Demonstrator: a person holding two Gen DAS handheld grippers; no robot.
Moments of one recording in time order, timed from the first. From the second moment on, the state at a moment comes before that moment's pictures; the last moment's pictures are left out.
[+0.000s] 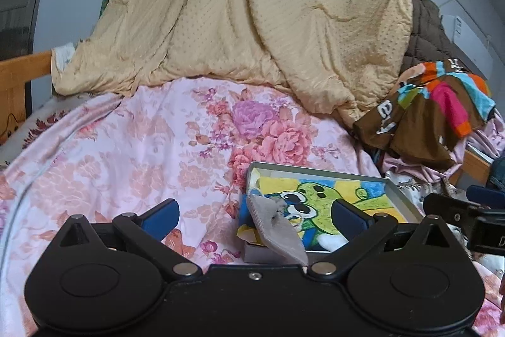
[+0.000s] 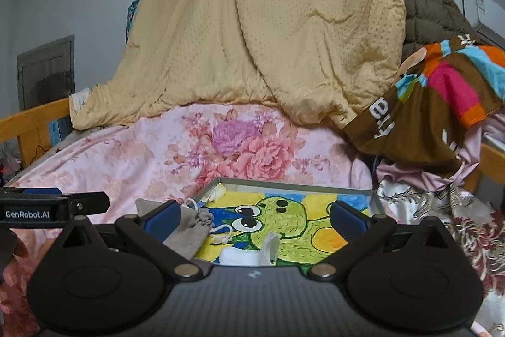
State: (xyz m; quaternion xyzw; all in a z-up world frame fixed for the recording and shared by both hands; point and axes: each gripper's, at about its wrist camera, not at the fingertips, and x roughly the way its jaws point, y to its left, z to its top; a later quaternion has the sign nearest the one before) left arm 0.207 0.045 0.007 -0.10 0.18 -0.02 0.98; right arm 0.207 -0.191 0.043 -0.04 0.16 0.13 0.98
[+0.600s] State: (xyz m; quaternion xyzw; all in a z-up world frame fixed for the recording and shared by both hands) left arm 0.137 0.022 0.007 -0.08 0.20 -0.06 0.97; right arm 0.124 -0.225 0.049 -0.03 0.17 0.11 0.98
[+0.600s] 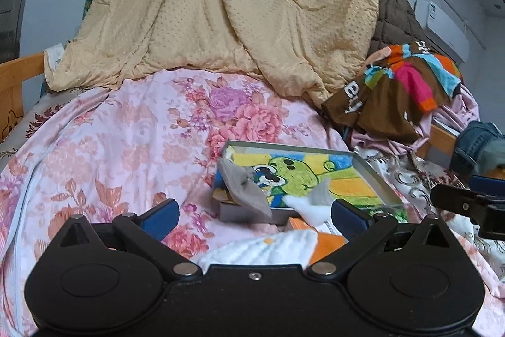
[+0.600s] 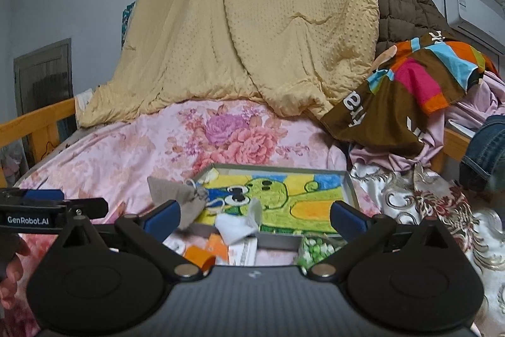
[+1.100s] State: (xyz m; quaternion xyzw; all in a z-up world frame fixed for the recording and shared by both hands) left arm 0.120 0.006 -0.006 -0.07 0.26 -0.10 0.96; right arm 0.090 -0.240 0.032 -0.07 0.24 0.06 0.97
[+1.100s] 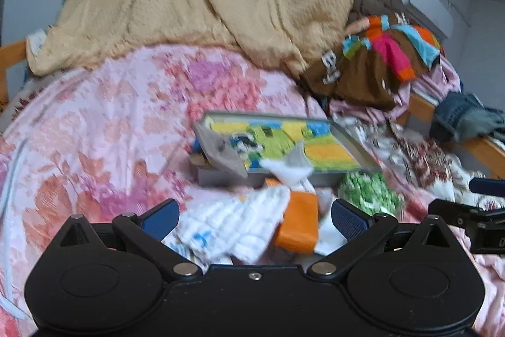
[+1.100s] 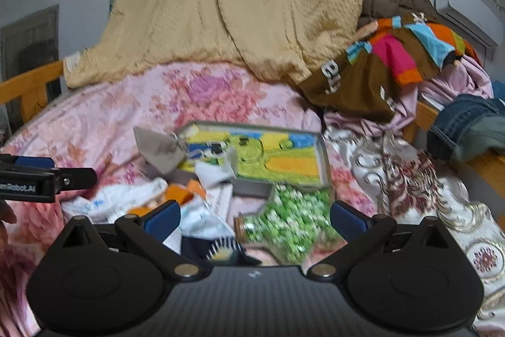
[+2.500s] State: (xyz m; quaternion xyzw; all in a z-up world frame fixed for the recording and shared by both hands) left arm 0.127 -0.053 -0.065 0.09 0.38 -0.22 0.89; right arm 0.156 -0.251 -0.049 -0.04 0.48 0.08 0.87
